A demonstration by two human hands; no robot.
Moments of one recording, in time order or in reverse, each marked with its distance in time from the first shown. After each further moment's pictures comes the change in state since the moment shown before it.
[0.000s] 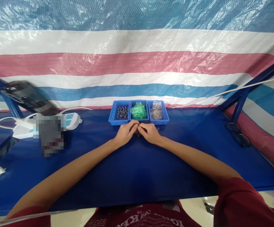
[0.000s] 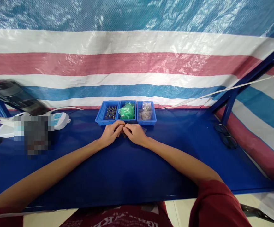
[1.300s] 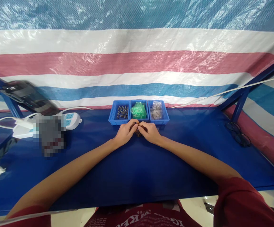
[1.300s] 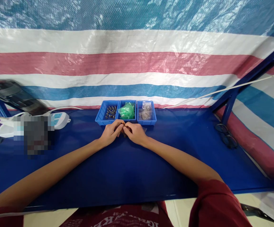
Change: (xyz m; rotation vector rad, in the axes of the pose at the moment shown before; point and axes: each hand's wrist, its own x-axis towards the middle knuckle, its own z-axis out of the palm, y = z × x) left_hand 0.000 0.000 -0.001 -0.027 0.000 -0.022; right_hand -0.001 -0.002 0.000 -0.007 0.032 0.065
